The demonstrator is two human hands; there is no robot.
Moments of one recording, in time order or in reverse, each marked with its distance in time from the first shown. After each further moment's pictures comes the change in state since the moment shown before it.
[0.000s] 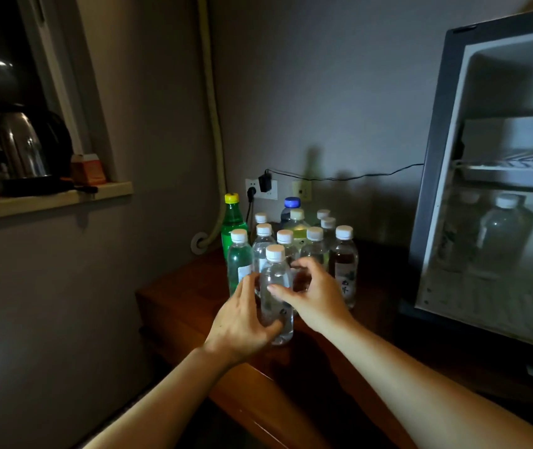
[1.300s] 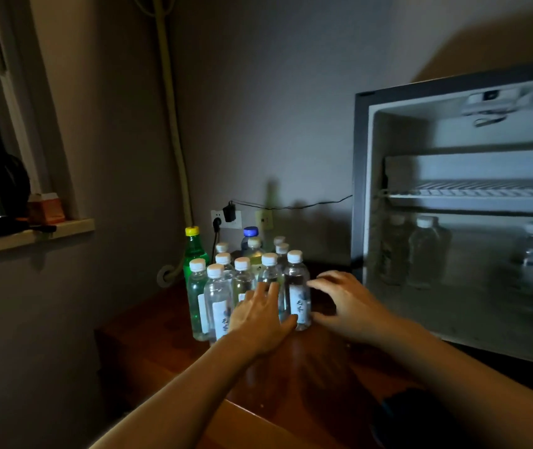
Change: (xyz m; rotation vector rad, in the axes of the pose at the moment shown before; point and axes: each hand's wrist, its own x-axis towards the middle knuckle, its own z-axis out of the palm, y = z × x) left_hand 0.043 0.097 0.031 0.383 -0.136 0.080; right_hand -0.015 0.012 -0.145 -0.683 -0.233 -0.175
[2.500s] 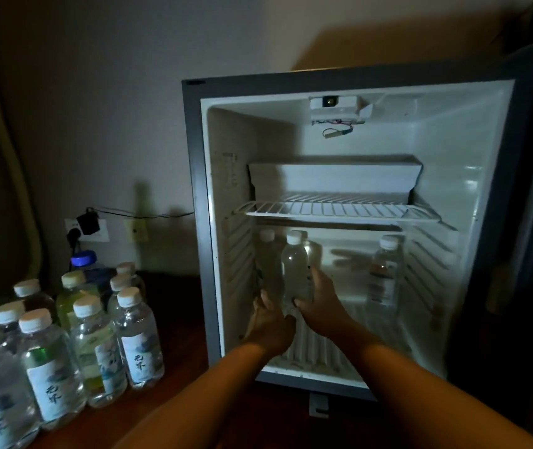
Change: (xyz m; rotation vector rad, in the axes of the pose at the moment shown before) left_hand 0.145 0.235 0.117 -0.735 -0.287 -0.035; right_hand -0.011 0.231 -0.030 0.528 0.399 0.431
